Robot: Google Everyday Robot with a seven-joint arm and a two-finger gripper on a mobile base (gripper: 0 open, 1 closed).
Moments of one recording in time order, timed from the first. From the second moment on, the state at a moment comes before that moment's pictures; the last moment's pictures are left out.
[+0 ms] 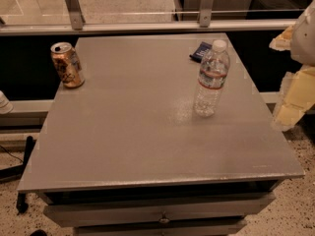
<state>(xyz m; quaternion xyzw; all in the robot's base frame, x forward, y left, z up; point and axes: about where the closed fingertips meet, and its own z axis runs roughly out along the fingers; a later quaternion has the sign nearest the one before) 0.438 -0.217 0.976 -0.60 0.78 -0.03 0.16</state>
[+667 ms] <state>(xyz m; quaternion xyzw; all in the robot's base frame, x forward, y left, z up) 0.451 -0.222 0.965 -0.58 0.80 -0.02 0.18</state>
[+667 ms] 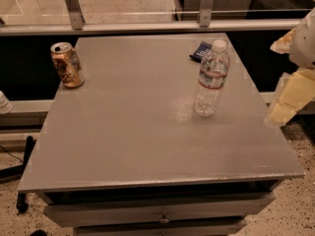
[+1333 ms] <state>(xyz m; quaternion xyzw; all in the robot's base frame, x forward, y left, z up) 0.494 -0.209 0.923 -0.47 0.84 0.07 0.28</state>
